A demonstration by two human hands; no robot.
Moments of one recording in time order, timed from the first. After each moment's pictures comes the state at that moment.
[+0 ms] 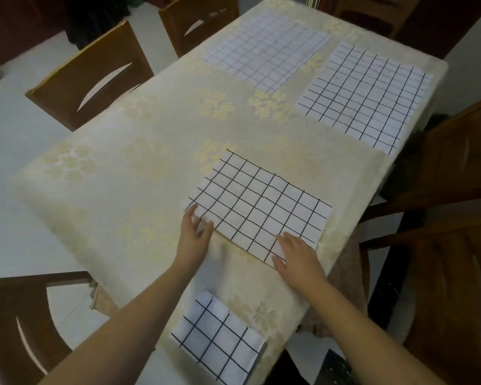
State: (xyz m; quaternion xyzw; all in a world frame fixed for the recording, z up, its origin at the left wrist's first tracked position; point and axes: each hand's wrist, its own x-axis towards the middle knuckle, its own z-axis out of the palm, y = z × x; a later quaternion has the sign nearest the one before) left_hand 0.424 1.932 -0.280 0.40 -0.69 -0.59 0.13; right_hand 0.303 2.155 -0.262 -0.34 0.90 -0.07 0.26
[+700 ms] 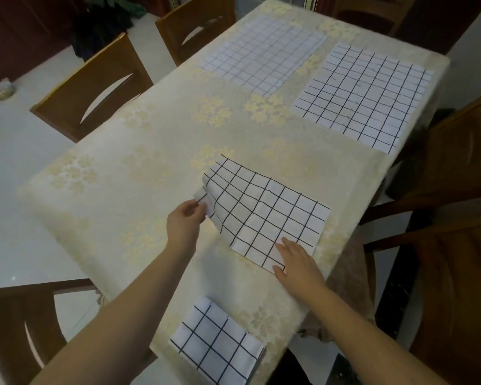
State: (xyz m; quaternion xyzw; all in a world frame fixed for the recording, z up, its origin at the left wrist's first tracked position) left_hand 0.385 1.913 -0.233 0.52 -0.58 -0.60 0.19; right_hand 0.301 2.166 -0.277 -0.35 0.89 -0.09 0.28
